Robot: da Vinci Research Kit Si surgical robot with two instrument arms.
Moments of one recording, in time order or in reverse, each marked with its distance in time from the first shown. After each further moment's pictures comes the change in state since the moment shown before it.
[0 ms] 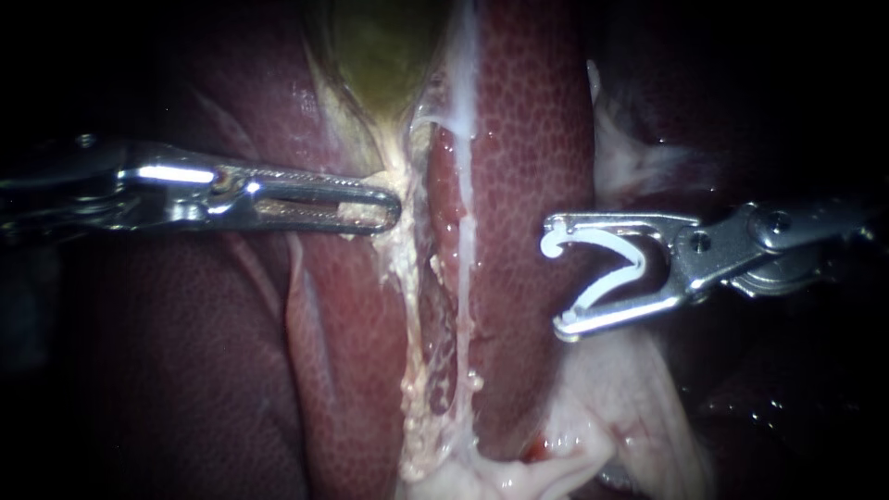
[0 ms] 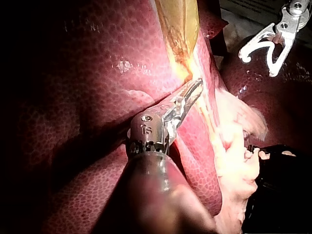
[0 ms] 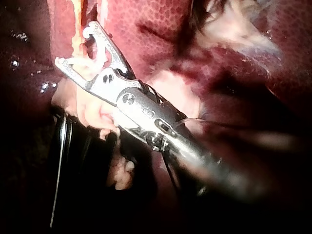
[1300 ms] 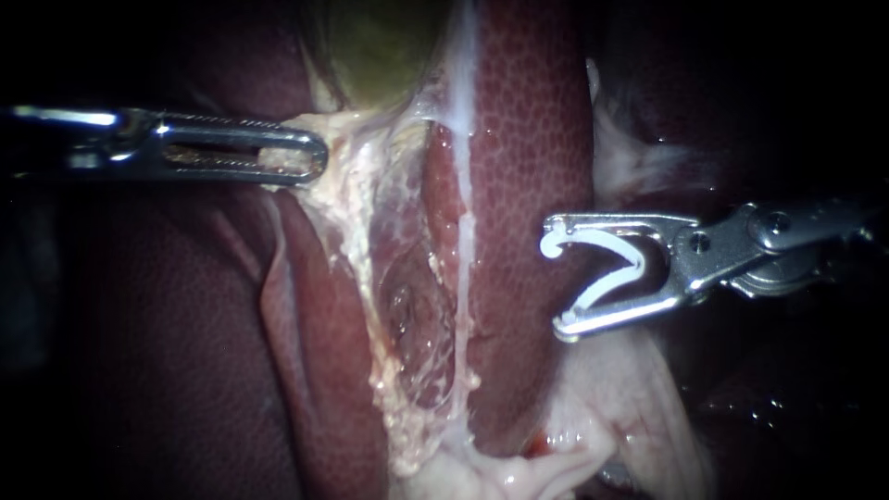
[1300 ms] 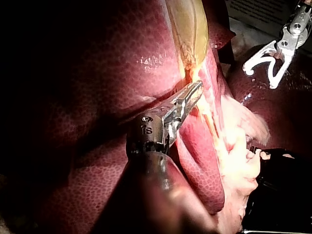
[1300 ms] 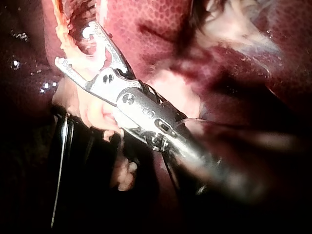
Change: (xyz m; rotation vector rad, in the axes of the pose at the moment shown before) right arm 0.000 0.000 0.000 0.000 0.000 0.000; left arm -0.006 -0.001 -0.008 -0.023 -0.028 -0.034
